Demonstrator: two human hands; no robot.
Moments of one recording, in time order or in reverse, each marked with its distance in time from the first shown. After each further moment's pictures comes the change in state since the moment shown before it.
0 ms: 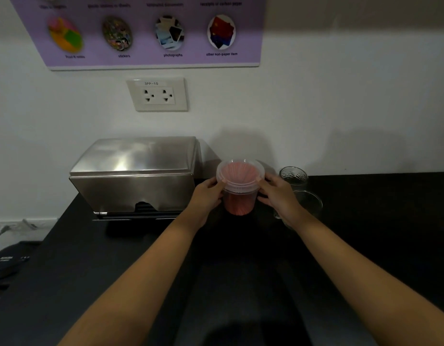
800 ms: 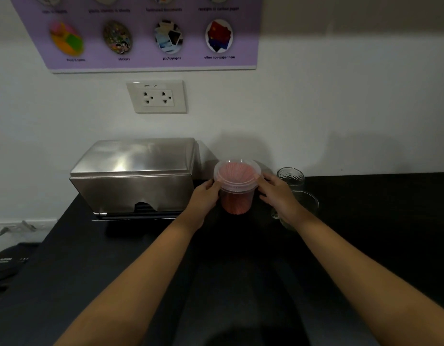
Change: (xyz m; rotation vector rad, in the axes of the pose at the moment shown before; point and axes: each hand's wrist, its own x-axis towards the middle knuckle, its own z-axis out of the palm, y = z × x) left_hand 0.001 -0.005 -0.003 0.119 0.032 0.018; right_hand 0.007 0.001 -0.006 -0.138 0.011 0.021
